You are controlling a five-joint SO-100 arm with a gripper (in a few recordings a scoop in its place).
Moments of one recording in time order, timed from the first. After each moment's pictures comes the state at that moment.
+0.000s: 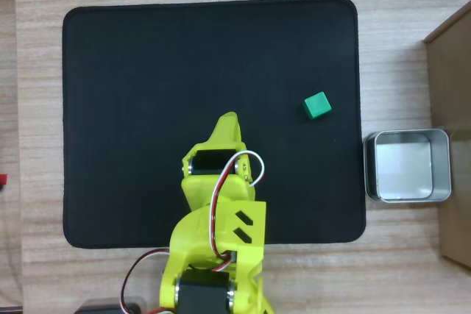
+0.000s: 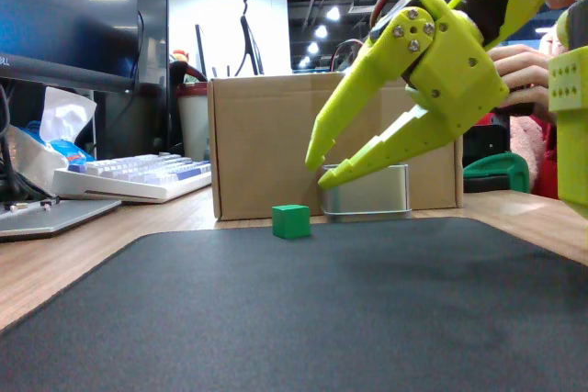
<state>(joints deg) 5.8 191.5 177.1 46.8 -5.6</state>
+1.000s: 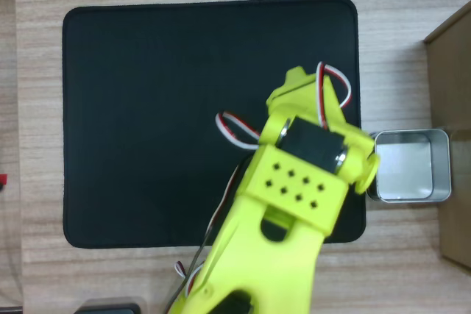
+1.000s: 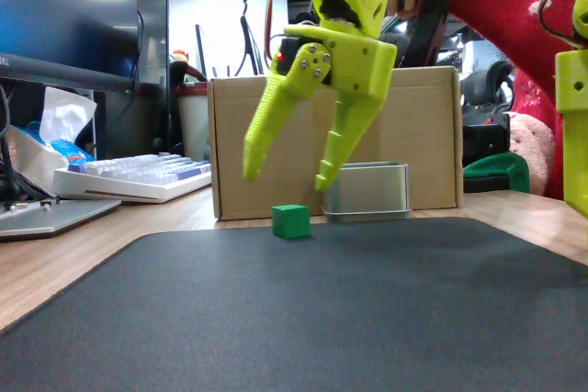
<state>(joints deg) 26.7 110.4 123.1 54.8 -42.2</state>
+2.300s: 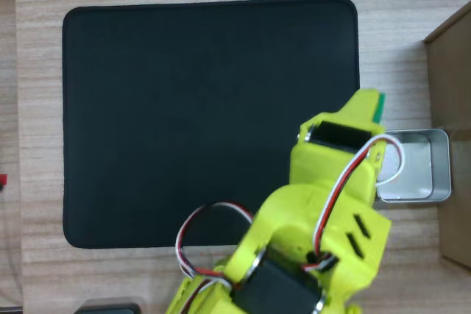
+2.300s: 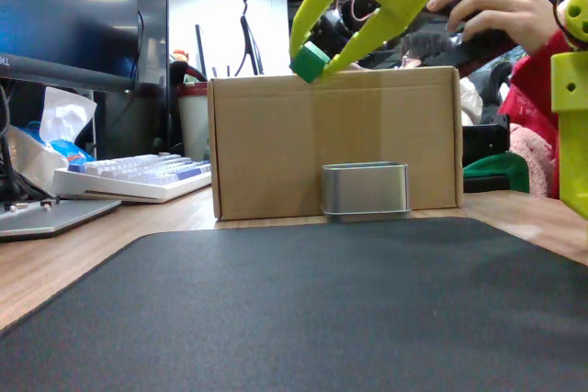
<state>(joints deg) 36.0 151.2 135.1 50.6 -21.1</state>
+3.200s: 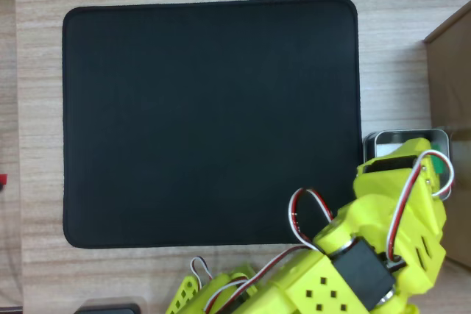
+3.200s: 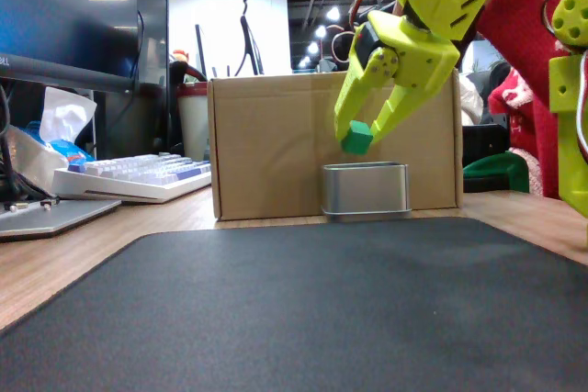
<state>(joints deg) 53.5 130.1 141.2 31.6 -63.7</state>
